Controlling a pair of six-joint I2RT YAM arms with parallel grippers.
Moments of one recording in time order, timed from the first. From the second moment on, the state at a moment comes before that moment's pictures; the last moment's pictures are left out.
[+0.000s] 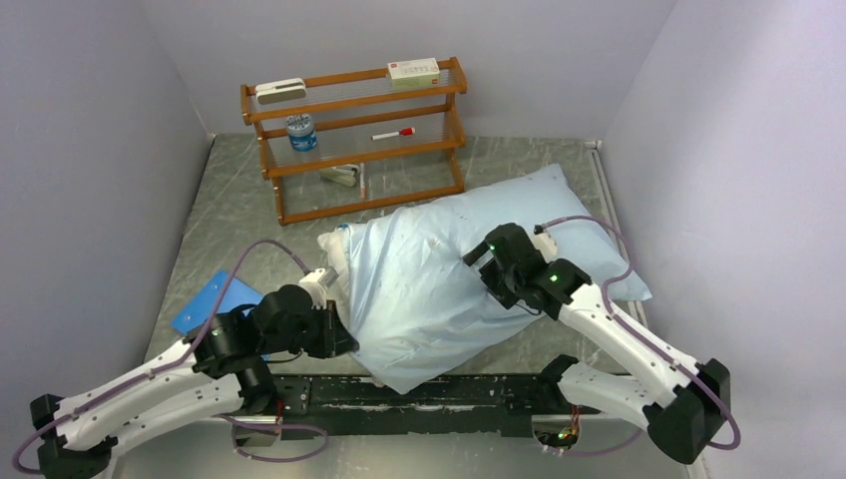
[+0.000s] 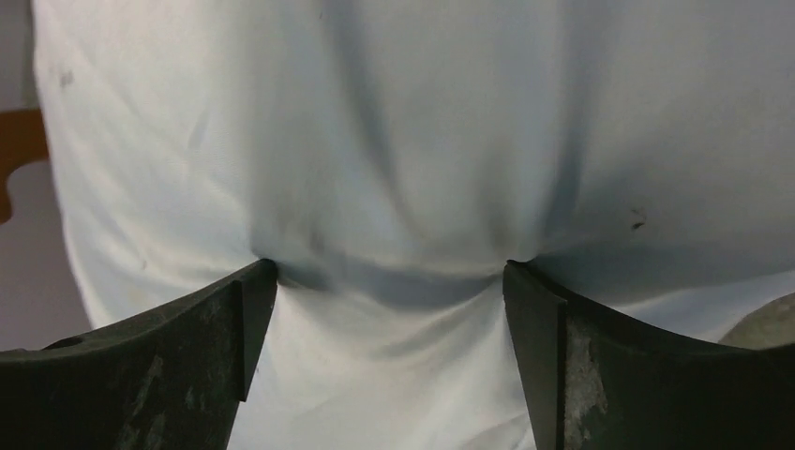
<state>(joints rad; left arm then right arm) -1.02 0.53 0.56 -0.70 0.05 -0.92 0.67 0.98 0.83 -0.74 0.29 1.35</state>
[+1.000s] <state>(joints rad) -0.19 1.09 0.79 -0.39 0.35 -0.67 0.26 1.11 1.09 -0.58 0.15 0.63</state>
